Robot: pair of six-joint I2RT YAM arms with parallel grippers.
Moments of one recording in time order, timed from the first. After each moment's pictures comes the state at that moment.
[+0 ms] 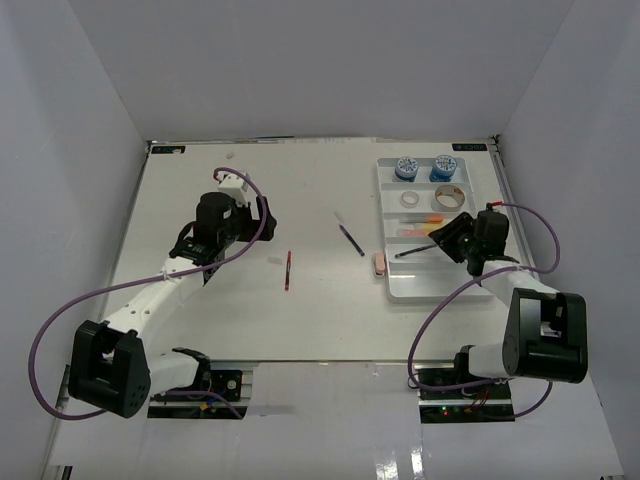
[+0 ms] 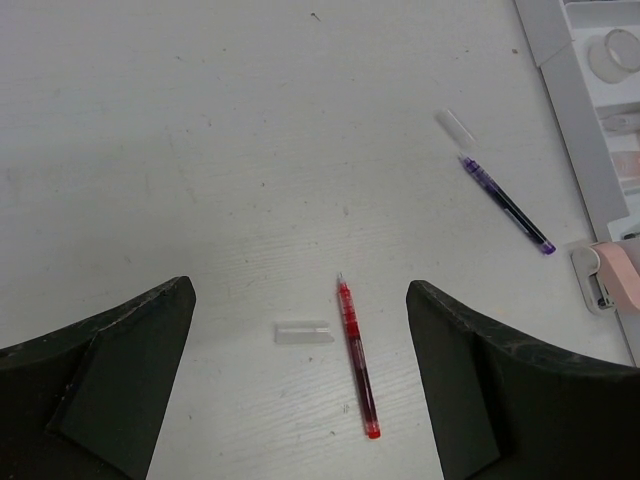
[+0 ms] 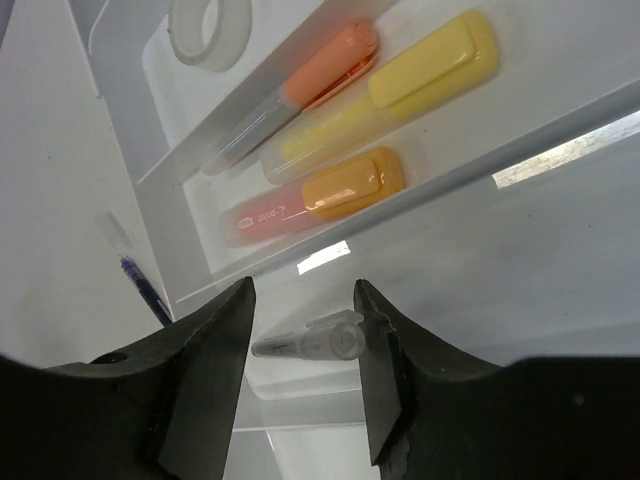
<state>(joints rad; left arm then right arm) -0.33 1.20 0.79 -0.04 0.04 -0.23 -0.08 1.34 0.56 0.16 -0.24 0.70</state>
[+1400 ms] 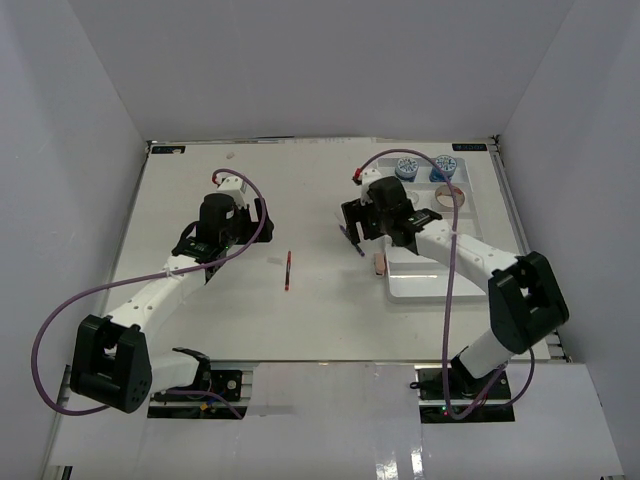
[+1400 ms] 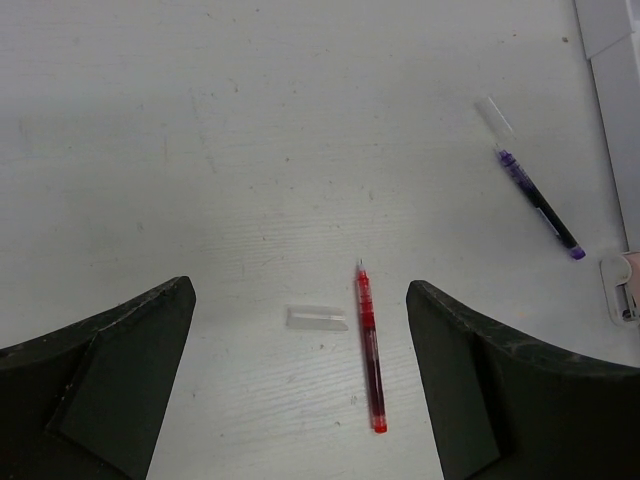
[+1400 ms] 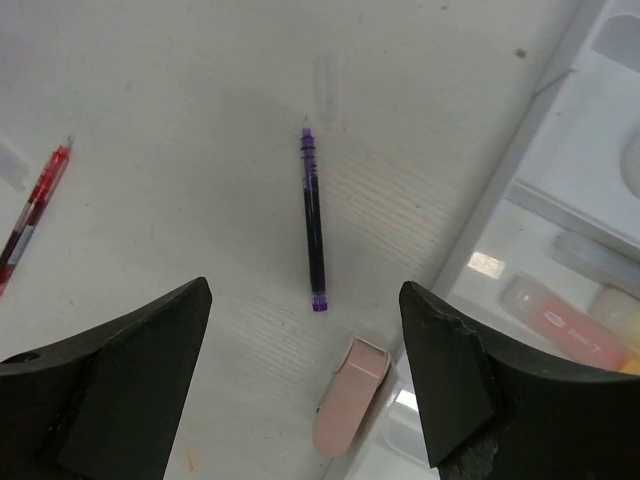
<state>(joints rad) -0.33 1.23 0.79 -0.08 -0.03 -0.28 0.58 1.51 1.05 -0.20 0.02 0.09</state>
